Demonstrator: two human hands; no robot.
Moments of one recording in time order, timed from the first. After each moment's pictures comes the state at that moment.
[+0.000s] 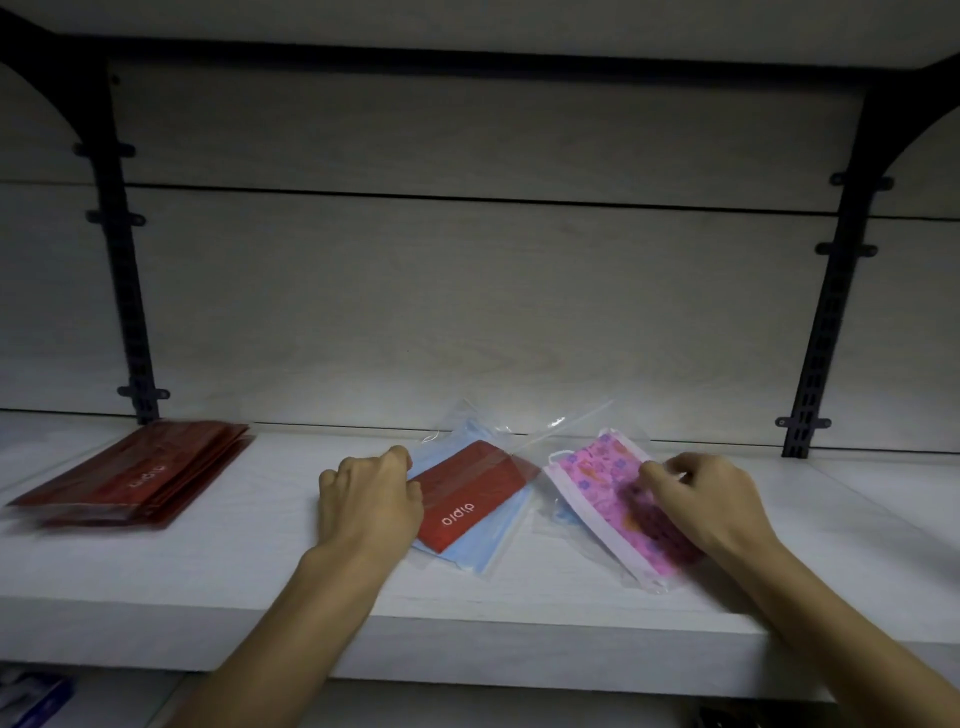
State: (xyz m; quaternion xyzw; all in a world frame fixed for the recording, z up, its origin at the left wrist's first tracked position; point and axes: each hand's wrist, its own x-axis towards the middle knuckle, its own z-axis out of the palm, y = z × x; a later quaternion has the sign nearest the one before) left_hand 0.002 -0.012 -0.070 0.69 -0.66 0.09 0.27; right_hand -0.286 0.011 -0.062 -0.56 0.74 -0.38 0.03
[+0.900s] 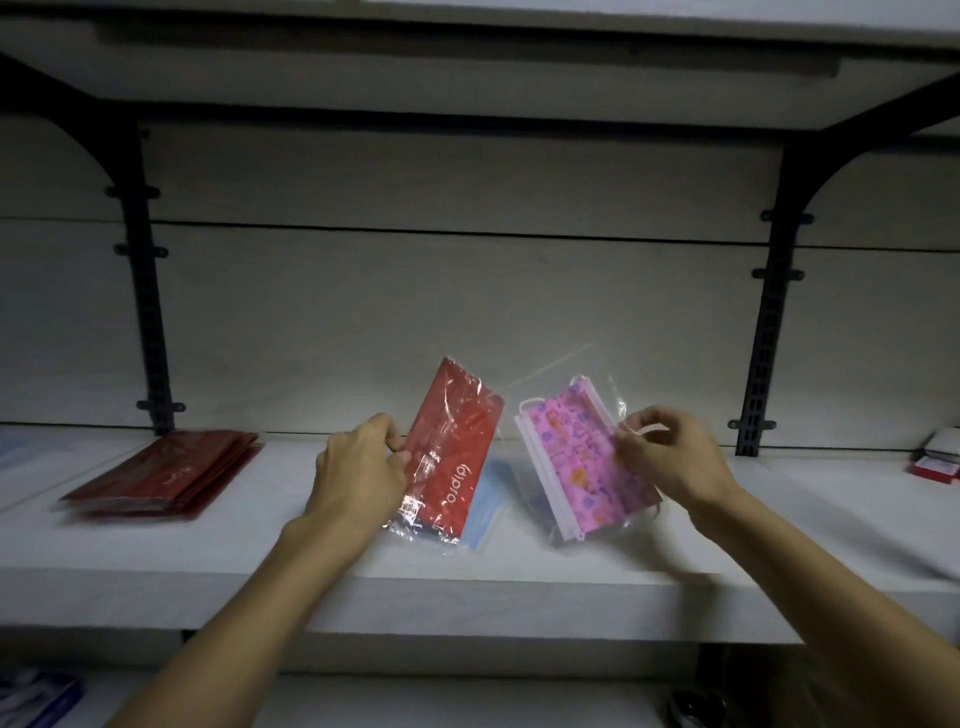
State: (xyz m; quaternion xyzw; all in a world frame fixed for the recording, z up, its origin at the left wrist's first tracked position) left_hand 0.009 0.043 -0.026 0.63 -0.65 -0.01 0.42; right_hand -0.272 0.059 -0.014 -0.55 0.59 -0.56 0.20
